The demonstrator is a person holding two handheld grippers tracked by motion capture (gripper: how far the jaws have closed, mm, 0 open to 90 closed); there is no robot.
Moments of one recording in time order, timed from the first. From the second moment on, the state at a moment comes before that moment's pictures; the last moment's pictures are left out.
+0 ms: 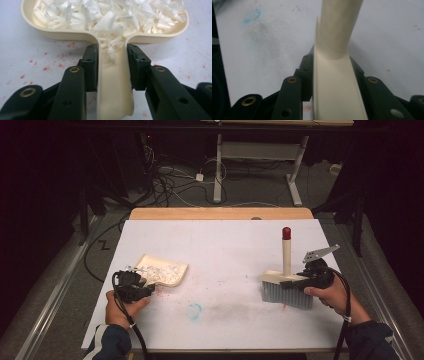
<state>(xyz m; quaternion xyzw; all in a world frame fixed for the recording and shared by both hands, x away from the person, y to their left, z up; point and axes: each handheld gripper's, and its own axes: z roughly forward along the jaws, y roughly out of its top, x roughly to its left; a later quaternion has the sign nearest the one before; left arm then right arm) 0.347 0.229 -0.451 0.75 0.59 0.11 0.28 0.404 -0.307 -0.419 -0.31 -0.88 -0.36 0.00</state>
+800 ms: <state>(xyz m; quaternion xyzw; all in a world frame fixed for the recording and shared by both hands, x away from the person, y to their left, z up) 0.334 0.210 -0.449 0.76 0.56 0.06 0.31 0.445 -0.308 -0.414 -0.34 -0.88 -0.33 -0.06</state>
